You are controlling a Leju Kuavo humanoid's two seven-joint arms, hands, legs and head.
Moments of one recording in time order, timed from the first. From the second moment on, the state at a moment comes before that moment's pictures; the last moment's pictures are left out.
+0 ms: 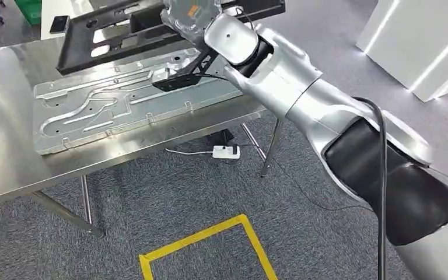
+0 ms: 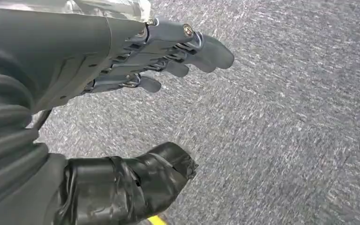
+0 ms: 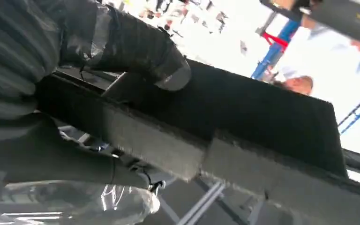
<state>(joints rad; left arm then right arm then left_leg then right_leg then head) -0.13 0.04 1.20 -0.24 -0.51 0.16 -0.12 -1.44 -0.07 1.07 -0.44 1.26 0.16 -0.23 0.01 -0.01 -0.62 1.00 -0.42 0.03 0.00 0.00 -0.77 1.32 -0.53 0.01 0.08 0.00</state>
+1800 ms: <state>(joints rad) -0.12 0.04 1.20 -0.23 -0.55 0.15 -0.10 -1.39 0.13 1.08 -0.40 1.25 0.09 -0.21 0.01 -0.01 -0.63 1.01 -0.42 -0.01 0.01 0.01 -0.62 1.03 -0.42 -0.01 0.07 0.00</state>
